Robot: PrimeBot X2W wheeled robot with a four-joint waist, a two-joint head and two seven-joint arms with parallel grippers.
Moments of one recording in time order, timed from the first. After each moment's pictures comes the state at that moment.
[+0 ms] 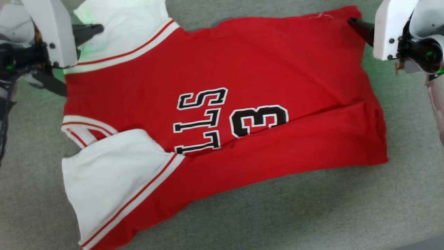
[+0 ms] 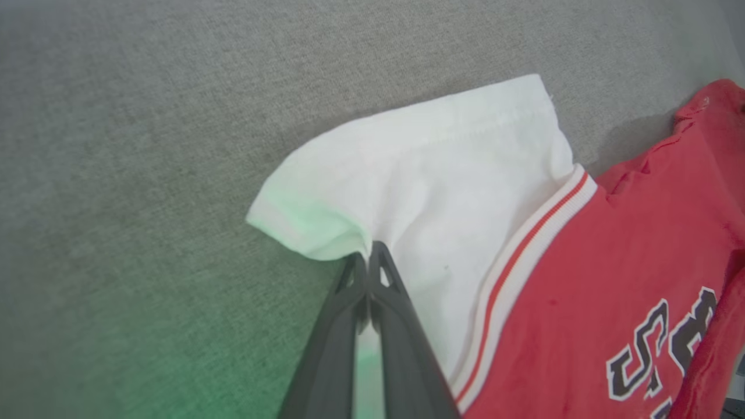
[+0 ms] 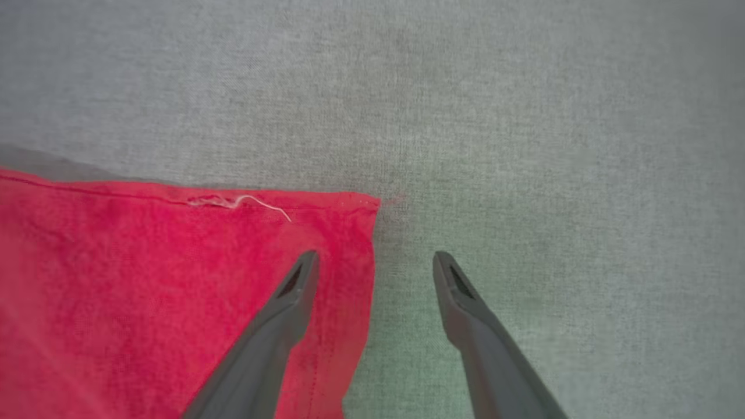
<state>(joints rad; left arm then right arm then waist) -1.27 0.70 -0.77 0.58 -1.23 -0.13 0.70 -1.17 -0.30 0.31 0.64 0.51 0.13 0.77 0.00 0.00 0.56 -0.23</state>
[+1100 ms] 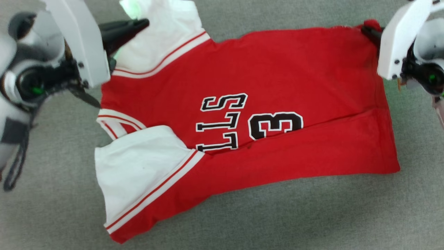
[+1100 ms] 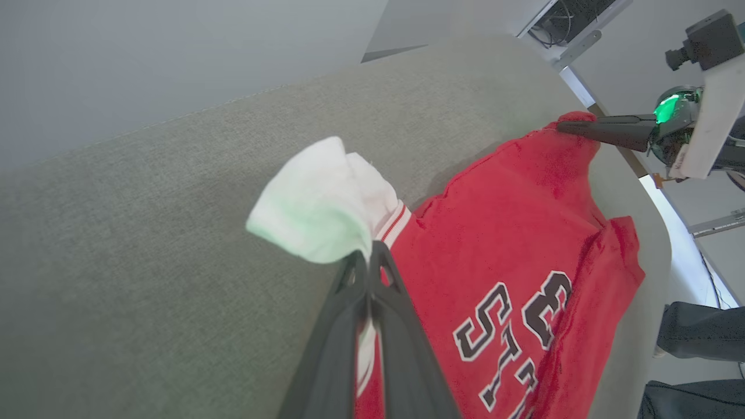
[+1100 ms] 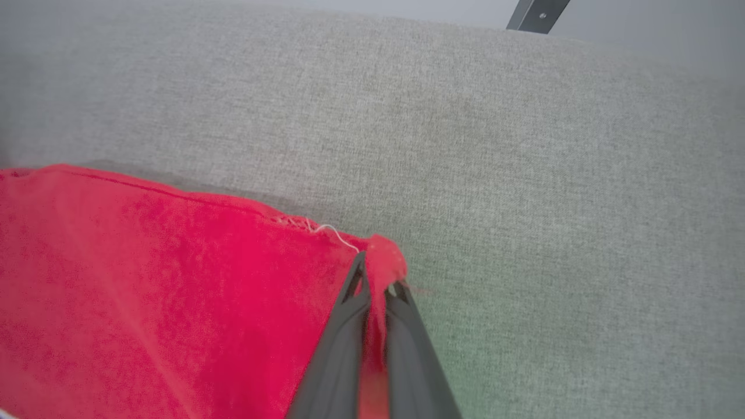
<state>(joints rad) -1.27 0.77 -0.92 0.30 -1.39 -0.13 0.48 -1.14 -0.41 0.53 0.68 0.73 0.13 0.56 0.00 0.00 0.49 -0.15</state>
